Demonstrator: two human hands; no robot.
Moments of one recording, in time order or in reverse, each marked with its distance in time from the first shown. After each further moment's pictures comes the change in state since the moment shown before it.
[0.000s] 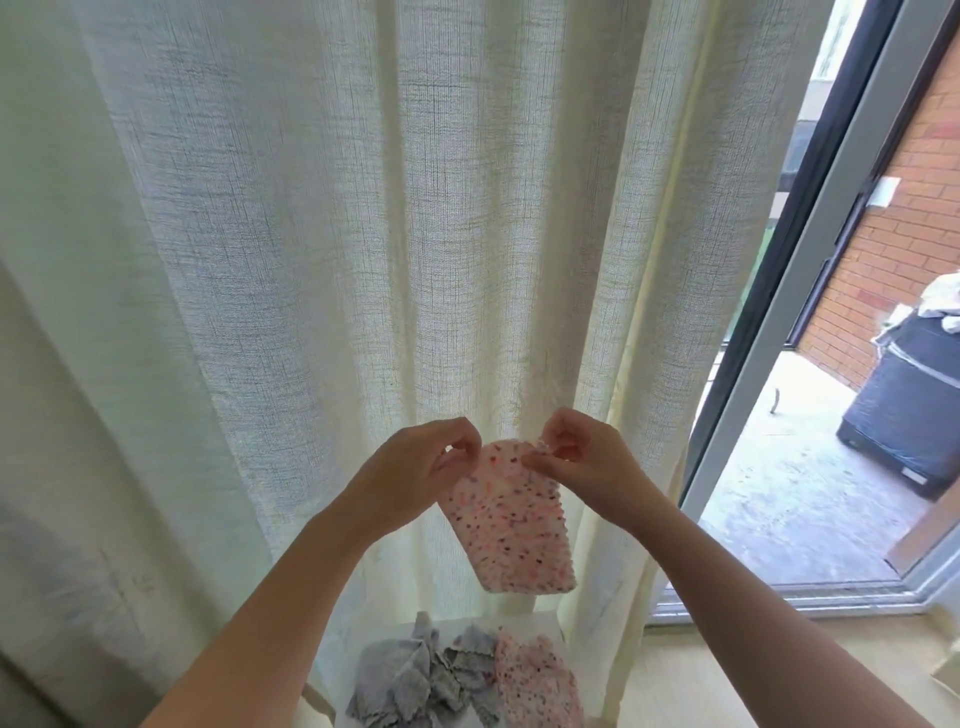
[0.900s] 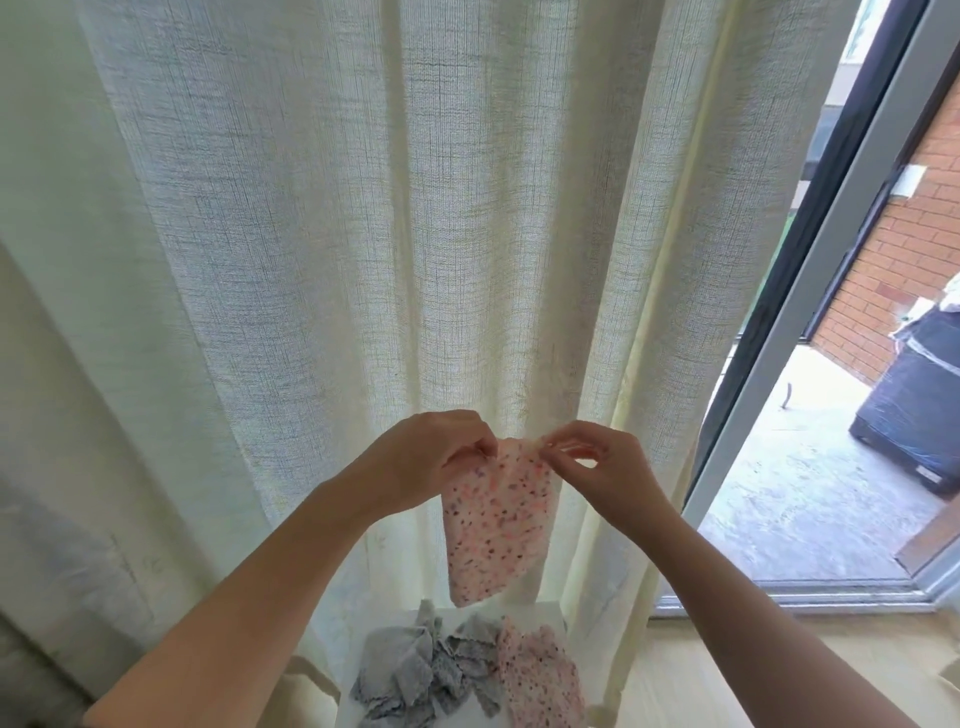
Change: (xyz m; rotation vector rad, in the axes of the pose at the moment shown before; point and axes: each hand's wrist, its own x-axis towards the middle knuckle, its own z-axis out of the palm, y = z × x) left_hand 0.016 -0.003 -0.004 0.218 -0.149 0.126; right_hand -0.010 0.011 0.001 -0.026 0.098 -0.071
